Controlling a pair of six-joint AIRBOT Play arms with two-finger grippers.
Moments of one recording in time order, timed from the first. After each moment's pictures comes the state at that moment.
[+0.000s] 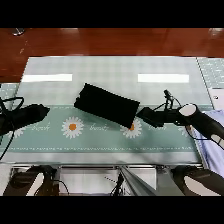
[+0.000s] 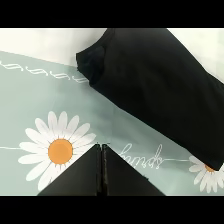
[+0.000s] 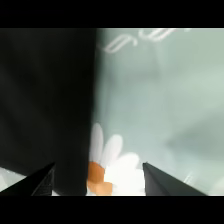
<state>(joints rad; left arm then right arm) 0.02 -0.48 0.66 1.20 -1.08 -1.72 0.16 -1.21 0.56 -0.65 0.76 1.43</state>
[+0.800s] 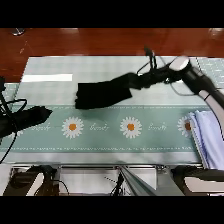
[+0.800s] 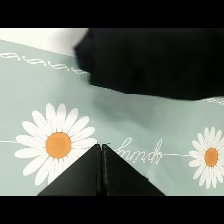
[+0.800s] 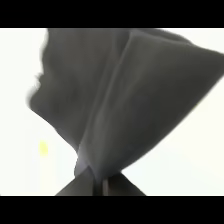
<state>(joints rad) 0.02 -0.48 0.63 1.18 -1.08 -1.71 0.23 -1.51 1.39 -0.75 1.08 1.35</state>
